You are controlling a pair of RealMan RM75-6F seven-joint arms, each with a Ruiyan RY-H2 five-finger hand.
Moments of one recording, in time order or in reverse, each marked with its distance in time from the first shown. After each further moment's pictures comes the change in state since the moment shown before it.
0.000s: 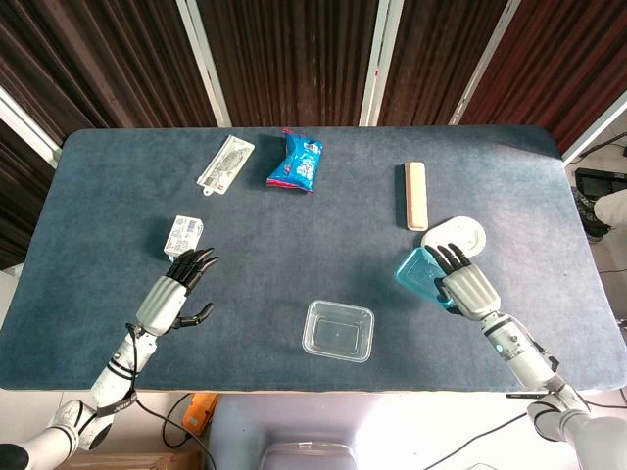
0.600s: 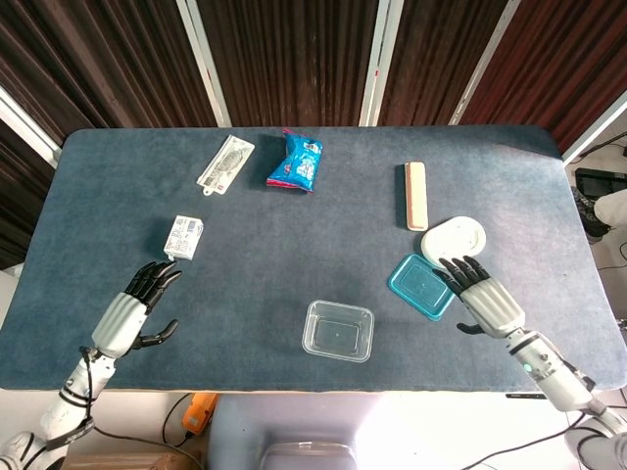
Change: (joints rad) left arm 0.119 0.280 0.063 -0.337 0.025 0.091 0.153; right arm -0.064 0.341 -0.034 -0.525 0.003 0.048 -0.171
